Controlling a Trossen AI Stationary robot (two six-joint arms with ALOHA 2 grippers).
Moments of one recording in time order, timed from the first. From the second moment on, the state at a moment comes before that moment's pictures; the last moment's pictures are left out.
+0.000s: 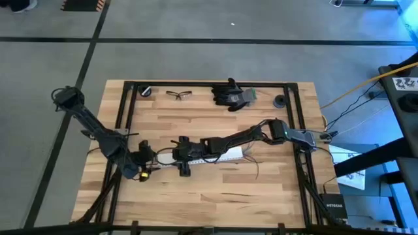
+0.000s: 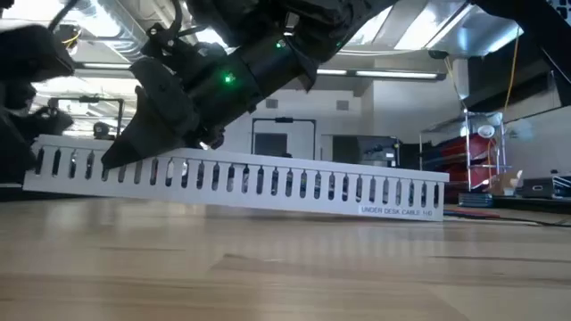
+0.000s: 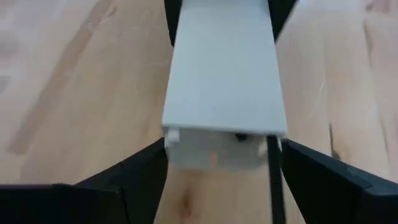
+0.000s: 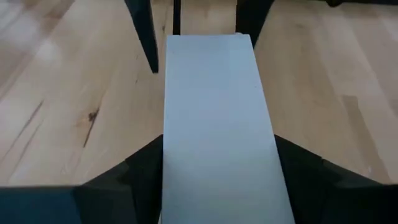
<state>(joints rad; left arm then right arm) -0.84 0.98 0.33 -0.35 -0.64 -0.84 0.13 2.35 1.73 0.00 0.04 0.02</state>
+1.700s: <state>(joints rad) -0.86 1.02 0.05 0.20 -0.81 -0.66 0.13 2.34 1.63 0.06 0.00 0.03</state>
